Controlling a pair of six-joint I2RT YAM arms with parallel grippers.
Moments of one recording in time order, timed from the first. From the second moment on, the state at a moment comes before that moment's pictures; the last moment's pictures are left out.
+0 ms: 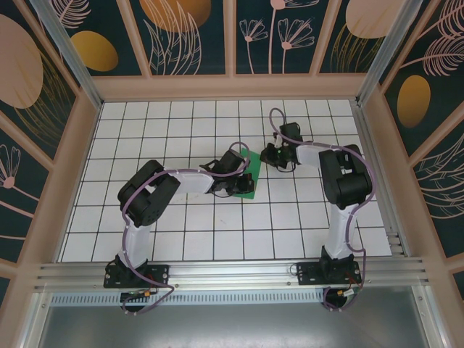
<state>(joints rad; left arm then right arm) -0.77 2.04 1.15 -0.01 0.36 -0.76 0.28 2.01 1.18 -0.14 -0.43 0.57</state>
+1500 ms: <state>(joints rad) -0.77 2.04 1.15 -0.01 0.36 -0.76 0.31 2.06 1.22 -0.11 -0.50 0.52</state>
